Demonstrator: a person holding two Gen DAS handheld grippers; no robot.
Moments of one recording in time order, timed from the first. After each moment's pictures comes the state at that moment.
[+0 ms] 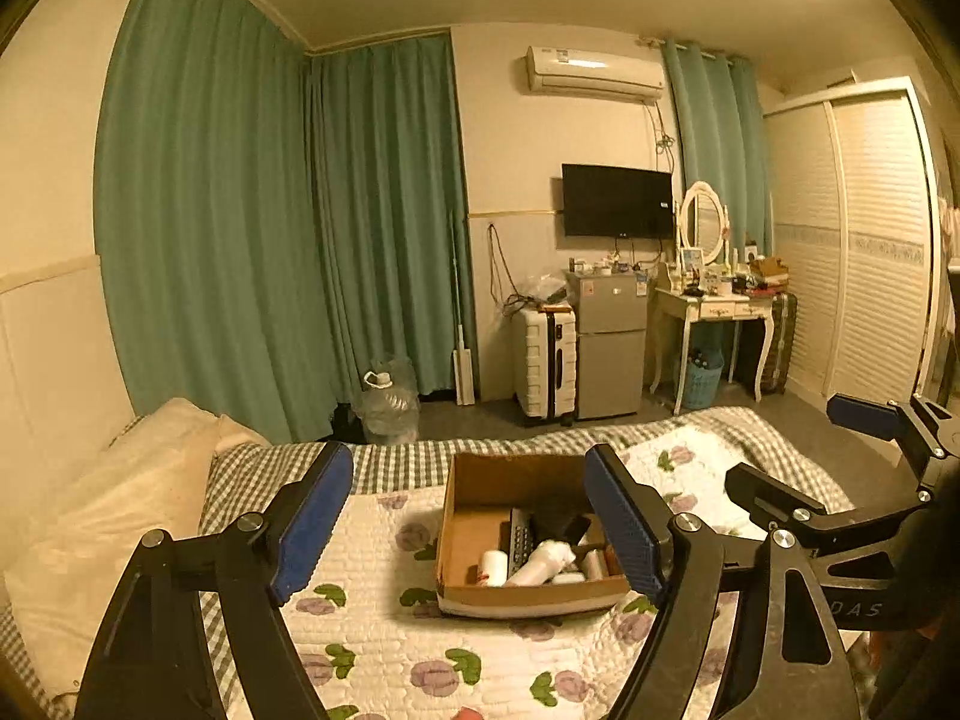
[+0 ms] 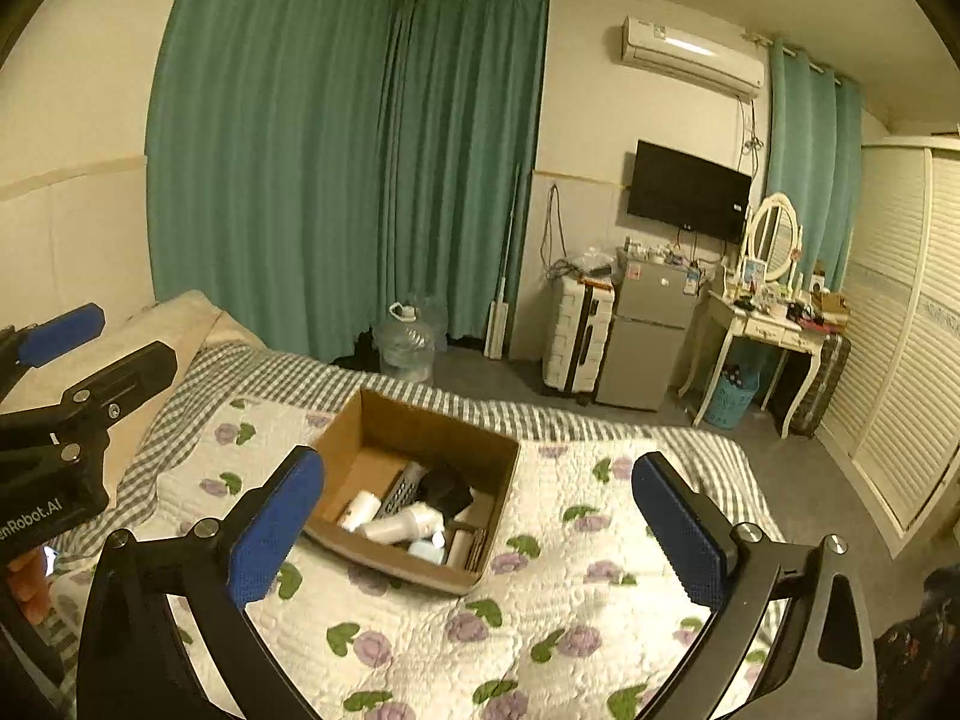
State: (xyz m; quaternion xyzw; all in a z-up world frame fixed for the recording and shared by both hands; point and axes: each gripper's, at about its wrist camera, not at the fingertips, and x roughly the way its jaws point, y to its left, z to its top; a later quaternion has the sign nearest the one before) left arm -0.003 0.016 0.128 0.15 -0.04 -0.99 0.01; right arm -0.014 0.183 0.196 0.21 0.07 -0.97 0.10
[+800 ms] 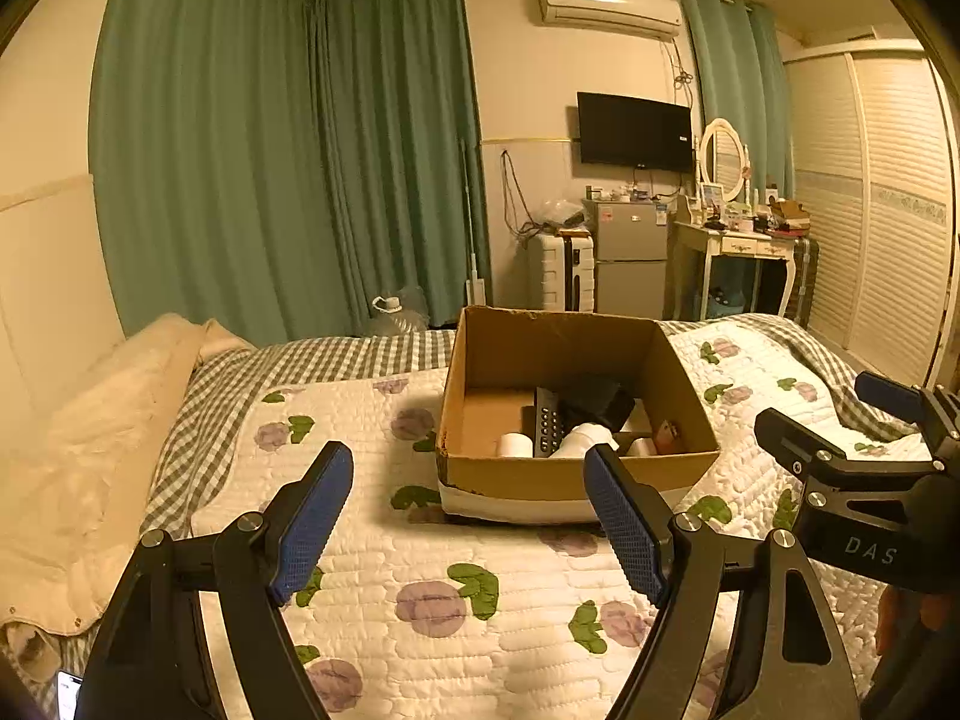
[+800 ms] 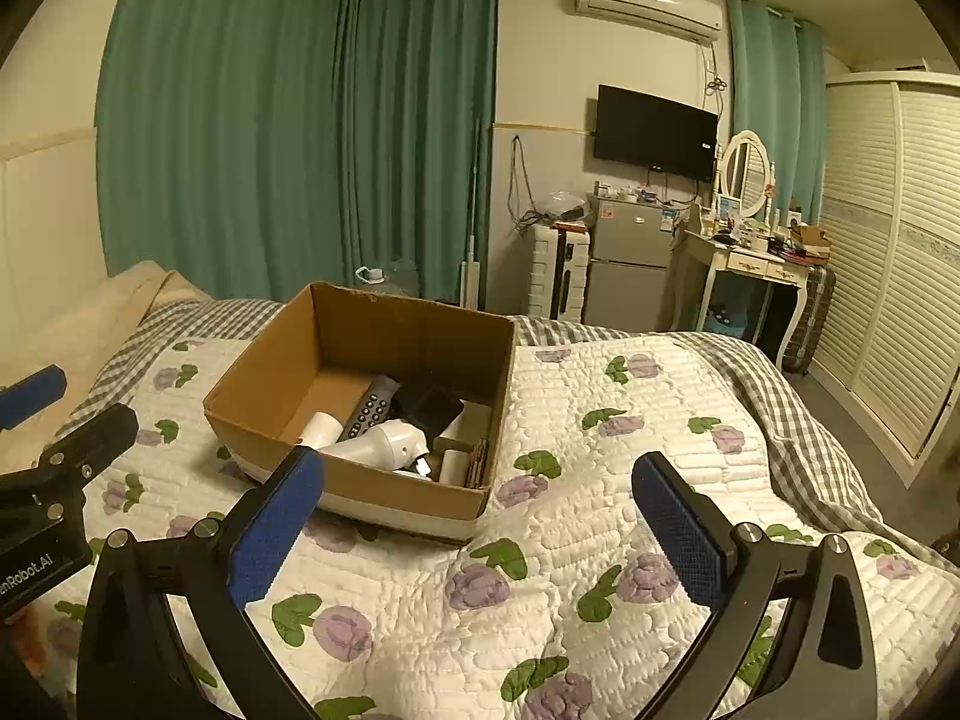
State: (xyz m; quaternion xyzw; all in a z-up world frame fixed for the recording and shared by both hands) left arm -0.034 0.009 0.000 0.22 -0.04 -0.97 0.03; right arm -0.056 0.183 0.052 0.23 0.03 -0.97 0.06
